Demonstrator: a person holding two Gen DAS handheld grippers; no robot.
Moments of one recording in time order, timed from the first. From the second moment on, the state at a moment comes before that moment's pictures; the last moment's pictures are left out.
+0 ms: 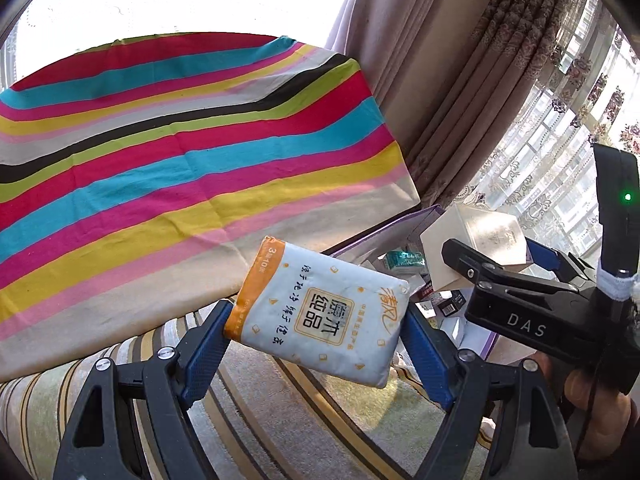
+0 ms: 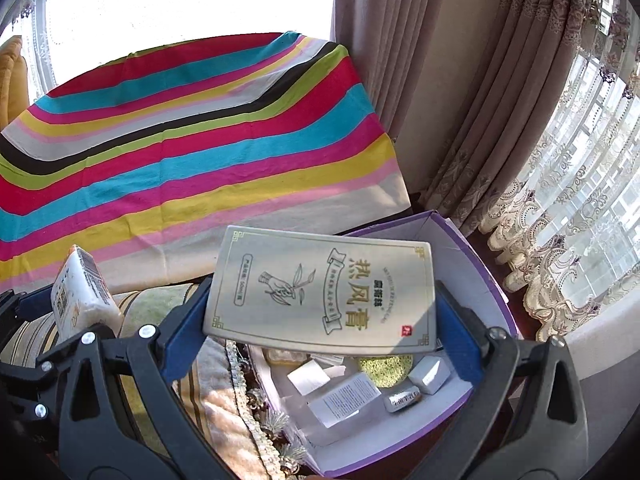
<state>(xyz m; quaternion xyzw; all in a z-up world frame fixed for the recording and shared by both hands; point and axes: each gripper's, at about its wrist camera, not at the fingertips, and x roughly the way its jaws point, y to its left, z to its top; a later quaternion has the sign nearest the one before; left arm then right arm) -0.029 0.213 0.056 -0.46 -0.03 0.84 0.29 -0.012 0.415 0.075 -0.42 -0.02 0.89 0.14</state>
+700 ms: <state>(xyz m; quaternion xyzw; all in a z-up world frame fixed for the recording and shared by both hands) -0.007 0.276 0.052 -0.47 0.02 0.82 0.33 0.027 0.486 0.069 -0.43 0.01 0.88 0.19</state>
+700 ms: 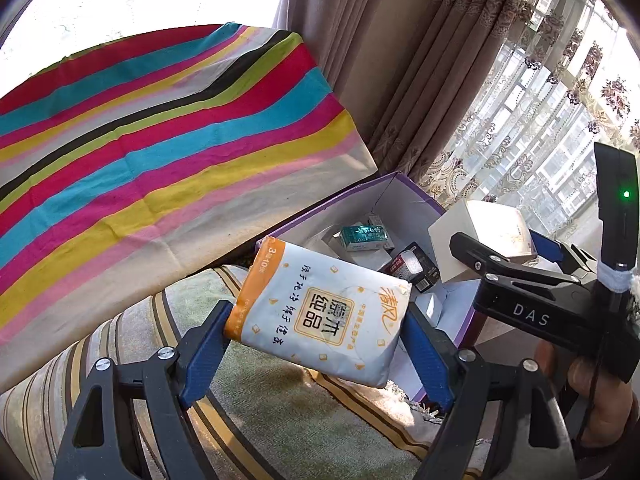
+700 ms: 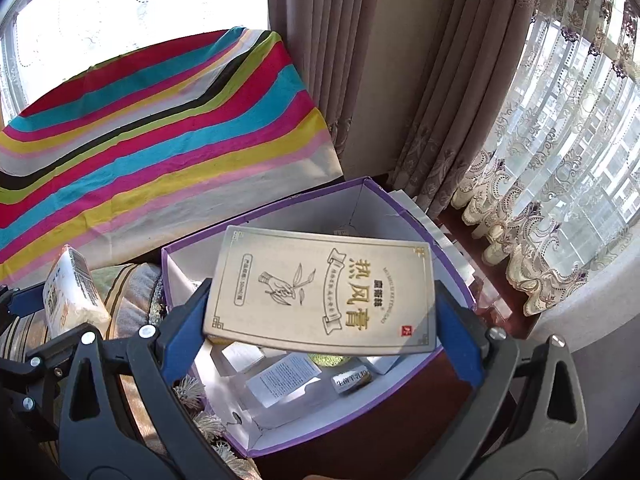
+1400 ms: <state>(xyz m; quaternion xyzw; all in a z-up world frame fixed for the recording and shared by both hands) -0.033 0.318 0.039 -0.51 -0.01 0.78 0.36 0.018 0.523 0.059 -0.44 0.01 0.88 0.21</state>
